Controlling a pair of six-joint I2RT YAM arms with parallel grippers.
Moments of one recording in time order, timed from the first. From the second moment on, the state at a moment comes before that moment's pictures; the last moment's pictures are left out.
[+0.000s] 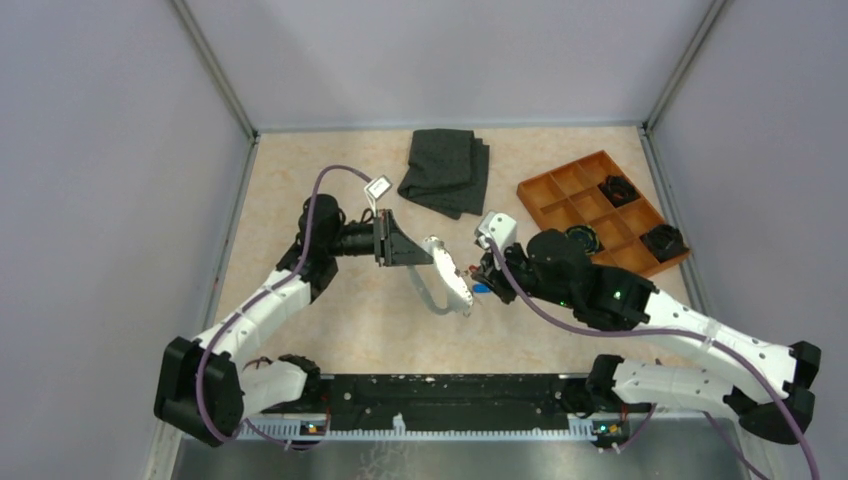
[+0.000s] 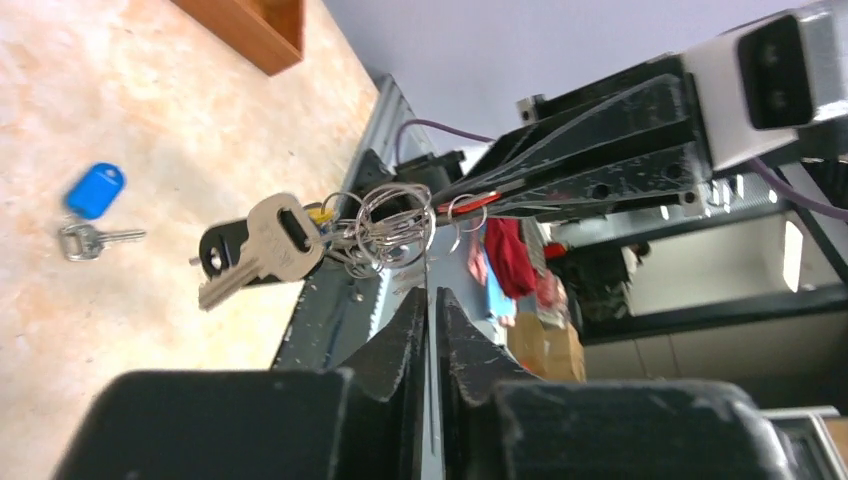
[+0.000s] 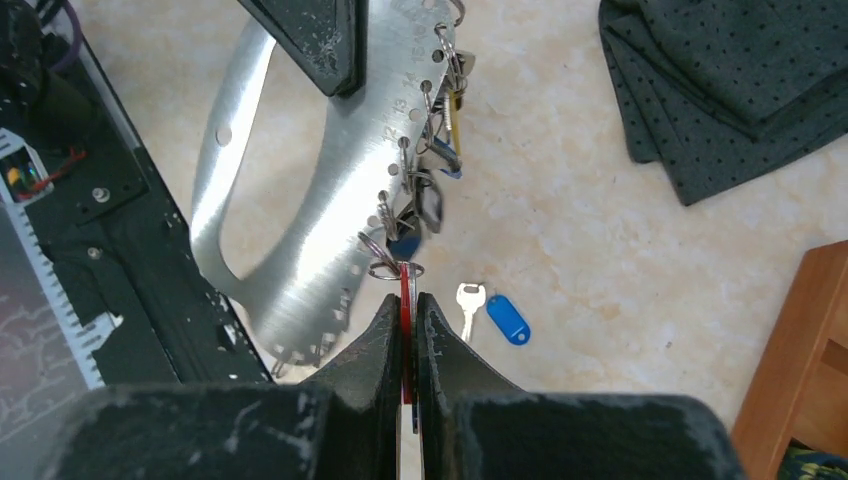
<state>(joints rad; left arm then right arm) -0.40 1.16 0.74 0.31 1.11 -0.97 1.04 0.90 0.94 -0.46 0.06 0.00</state>
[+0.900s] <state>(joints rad) -0.40 0.89 0.47 0.26 0.62 -0.73 1.17 0.96 1.08 -0.56 0.24 -0.35</state>
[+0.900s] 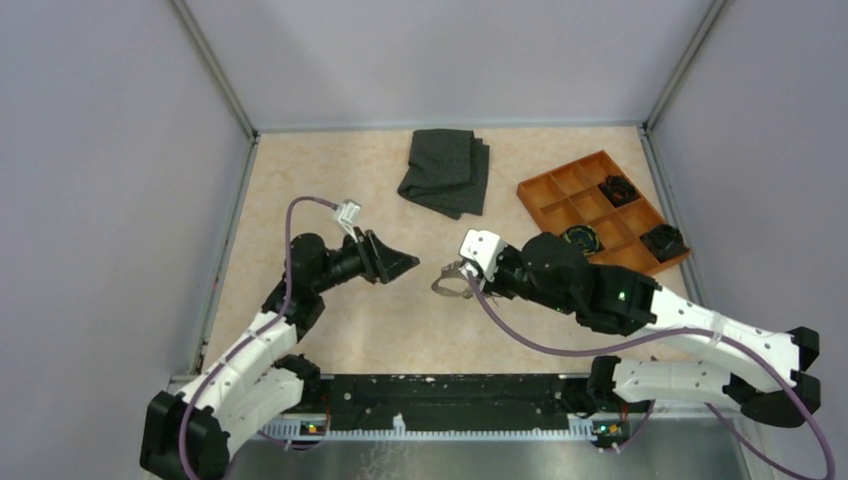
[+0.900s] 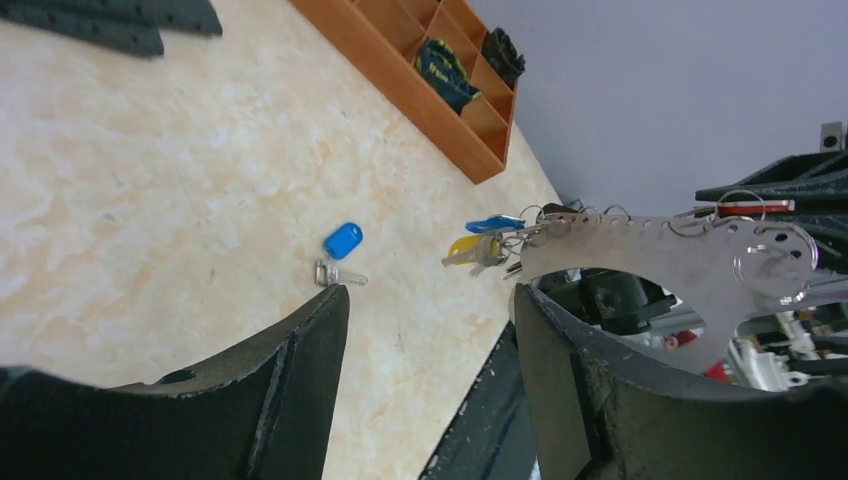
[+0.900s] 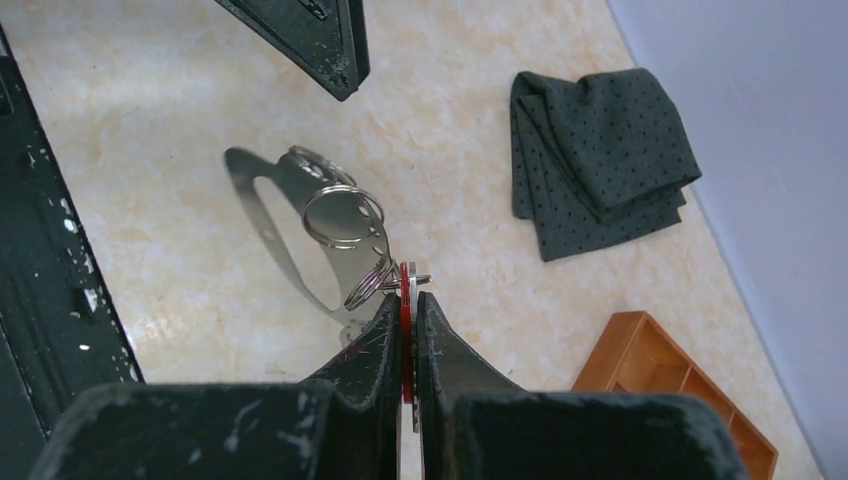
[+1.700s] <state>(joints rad) -0.68 0.85 0.50 0.72 0.76 -0.53 1.19 0.83 1.08 -0.46 -0.14 -0.46</state>
